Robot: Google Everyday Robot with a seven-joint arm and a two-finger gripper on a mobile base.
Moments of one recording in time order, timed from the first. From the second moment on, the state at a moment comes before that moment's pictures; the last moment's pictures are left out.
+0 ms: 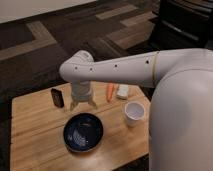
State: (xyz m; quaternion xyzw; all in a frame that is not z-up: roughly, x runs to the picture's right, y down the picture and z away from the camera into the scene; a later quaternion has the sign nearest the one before) arm -0.106 0.102 0.703 -0.26 0.23 0.64 0.68
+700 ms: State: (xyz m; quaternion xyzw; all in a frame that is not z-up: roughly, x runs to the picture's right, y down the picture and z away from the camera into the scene) arm -0.052 0.094 0.696 -0.24 0.24 0.66 0.67
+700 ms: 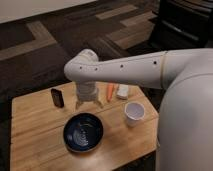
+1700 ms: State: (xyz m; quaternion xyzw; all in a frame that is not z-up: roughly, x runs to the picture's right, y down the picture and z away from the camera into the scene) arm 0.057 0.084 0.693 -0.22 0.23 0.65 0.69
